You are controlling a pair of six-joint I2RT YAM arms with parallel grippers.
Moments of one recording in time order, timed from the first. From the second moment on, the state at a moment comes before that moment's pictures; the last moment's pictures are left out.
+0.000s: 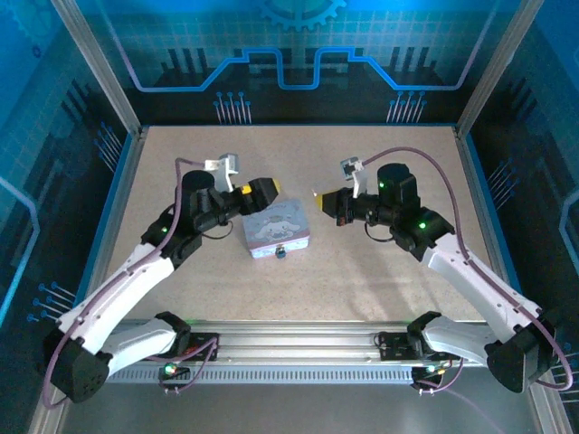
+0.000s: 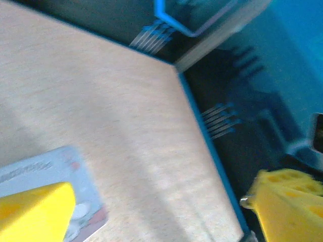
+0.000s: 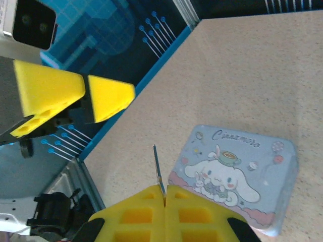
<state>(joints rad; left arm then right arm) -0.47 1.03 0.92 -0.23 0.20 -0.74 0.52 1.10 0.99 -0.29 -0.48 0.41</state>
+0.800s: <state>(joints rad) -0.29 1.38 0.73 -0.20 0.30 -0.74 0.51 1.11 1.00 -0.38 -0.42 0.37</state>
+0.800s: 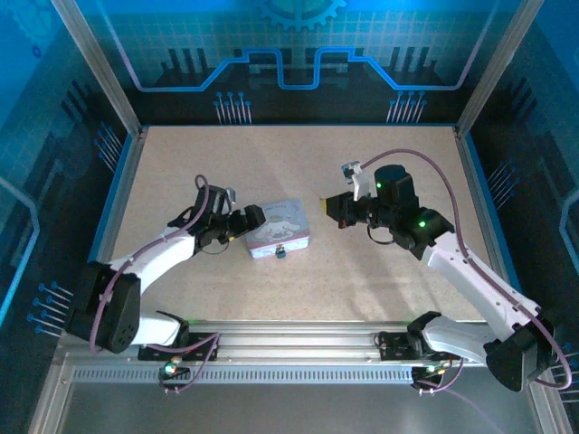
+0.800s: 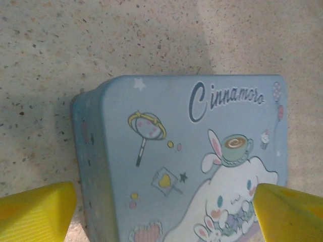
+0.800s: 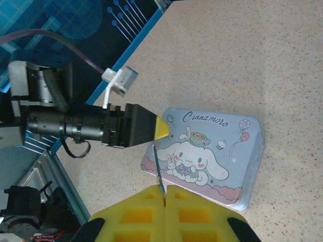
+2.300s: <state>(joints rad) -0.36 1.98 1.34 -0.20 0.51 -0.45 0.51 1.06 0.97 -0.45 -0.41 0.37</state>
